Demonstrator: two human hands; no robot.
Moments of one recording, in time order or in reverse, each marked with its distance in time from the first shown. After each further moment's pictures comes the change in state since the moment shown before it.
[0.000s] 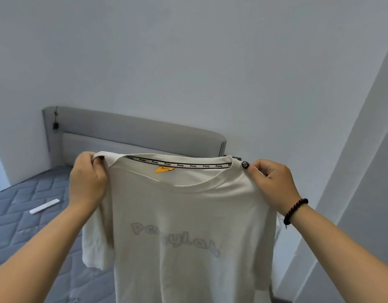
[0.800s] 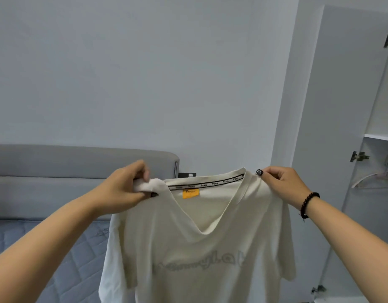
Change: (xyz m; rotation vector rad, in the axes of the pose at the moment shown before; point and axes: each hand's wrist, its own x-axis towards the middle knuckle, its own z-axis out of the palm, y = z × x) left_hand 0.001 0.163 0.044 -0.375 -0.928 0.549; right_hand -0.003 0.047 -0.149 -0.055 0.096 0.276
